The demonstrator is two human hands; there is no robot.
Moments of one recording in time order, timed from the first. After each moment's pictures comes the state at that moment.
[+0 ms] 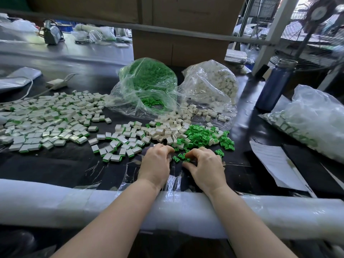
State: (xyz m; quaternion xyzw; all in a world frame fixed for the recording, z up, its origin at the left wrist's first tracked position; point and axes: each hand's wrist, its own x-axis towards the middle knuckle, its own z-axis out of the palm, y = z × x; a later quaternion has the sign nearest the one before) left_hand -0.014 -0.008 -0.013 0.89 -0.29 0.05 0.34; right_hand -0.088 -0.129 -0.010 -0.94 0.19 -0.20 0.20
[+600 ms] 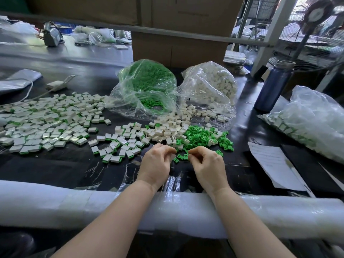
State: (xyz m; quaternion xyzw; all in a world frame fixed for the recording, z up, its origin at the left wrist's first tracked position) left_hand -0.020 -0.006 -0.005 0.84 -0.29 0.05 0.46; right_hand -0.093 -0.128 -0.003 -0.89 0.18 -0.28 0.32
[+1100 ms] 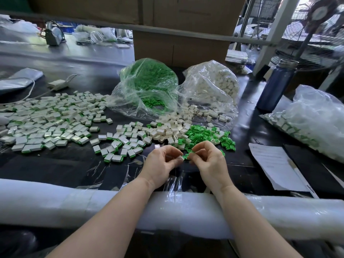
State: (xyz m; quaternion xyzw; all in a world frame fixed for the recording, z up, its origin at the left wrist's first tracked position) left_hand -0.017 -0.004 -0.003 0.76 -0.28 -0.14 0.57; right_hand -0.091 -0.133 -0.004 -0.81 0.17 -0.26 0.50
